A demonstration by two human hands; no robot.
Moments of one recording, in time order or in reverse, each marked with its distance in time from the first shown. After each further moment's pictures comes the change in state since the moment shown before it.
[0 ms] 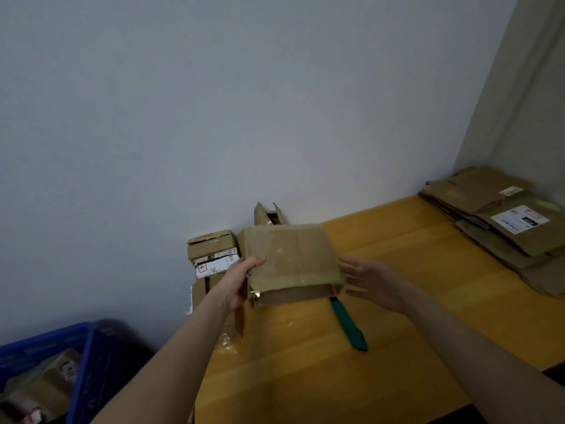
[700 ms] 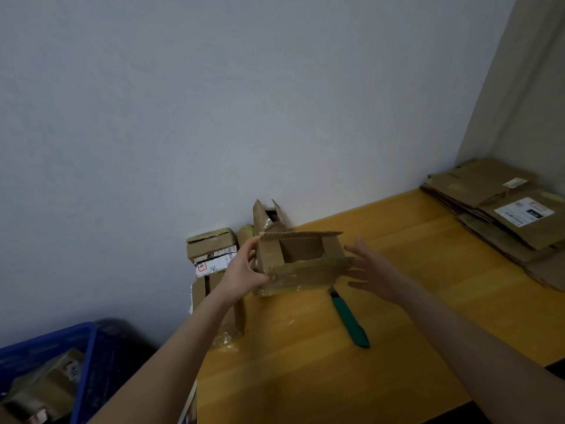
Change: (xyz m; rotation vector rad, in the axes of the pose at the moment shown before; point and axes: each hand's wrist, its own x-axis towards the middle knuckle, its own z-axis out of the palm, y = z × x) left_hand 0.010 -0.002 -0.002 0.654 0.000 0.500; right_hand 0.004 -0.010 0.009 -0.140 0.149 -0.001
